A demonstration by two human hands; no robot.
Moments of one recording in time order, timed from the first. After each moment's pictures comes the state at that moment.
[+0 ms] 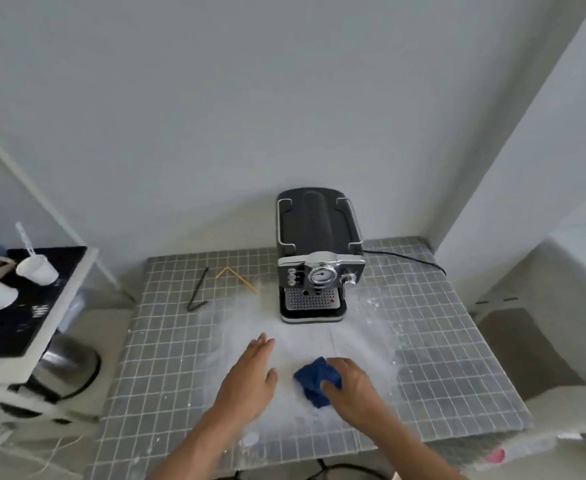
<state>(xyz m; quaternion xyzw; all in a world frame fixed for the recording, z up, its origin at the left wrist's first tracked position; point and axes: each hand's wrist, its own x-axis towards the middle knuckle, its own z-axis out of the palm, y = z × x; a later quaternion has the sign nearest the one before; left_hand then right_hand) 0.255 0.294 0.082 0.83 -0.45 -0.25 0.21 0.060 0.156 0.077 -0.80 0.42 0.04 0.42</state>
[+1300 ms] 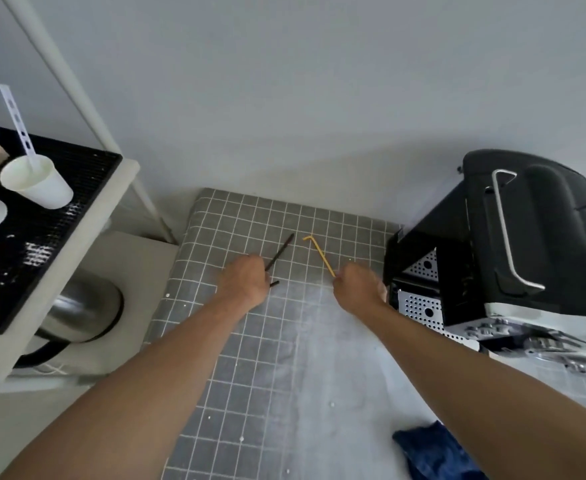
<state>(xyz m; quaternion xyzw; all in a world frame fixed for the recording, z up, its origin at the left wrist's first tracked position) 0.572 0.231 -0.038 0.93 -0.28 -0.23 0.11 0.432 0.061 -0.045 -0.88 0.43 0.11 0.15</state>
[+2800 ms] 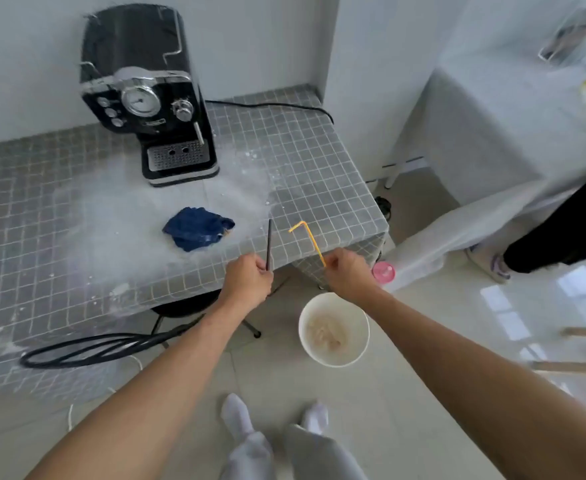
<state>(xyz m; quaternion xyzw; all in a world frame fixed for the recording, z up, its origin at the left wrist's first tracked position) -0.044 0.237 0.018 0.83 -0.34 -0.35 0.27 -0.233 0.123 0.009 -0.76 0.56 0.00 0.33</state>
